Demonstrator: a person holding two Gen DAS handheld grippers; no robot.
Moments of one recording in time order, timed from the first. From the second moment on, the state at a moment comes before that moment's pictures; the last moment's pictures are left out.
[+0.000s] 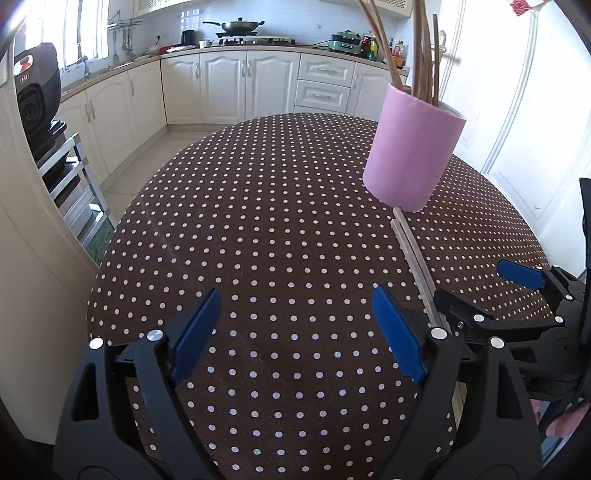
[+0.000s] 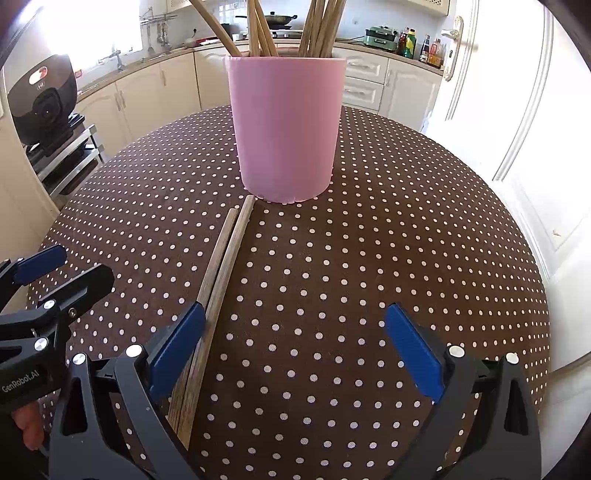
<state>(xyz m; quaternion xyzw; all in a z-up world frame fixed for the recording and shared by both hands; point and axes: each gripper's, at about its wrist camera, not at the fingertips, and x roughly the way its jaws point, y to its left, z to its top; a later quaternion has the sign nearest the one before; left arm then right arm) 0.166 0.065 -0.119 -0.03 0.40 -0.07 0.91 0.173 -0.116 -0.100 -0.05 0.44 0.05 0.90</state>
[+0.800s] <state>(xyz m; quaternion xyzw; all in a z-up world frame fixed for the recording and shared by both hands) 0.160 0.060 -0.121 -0.03 0.42 -0.07 0.90 0.168 -0.101 -0.101 -0.05 0.43 0.09 0.90</state>
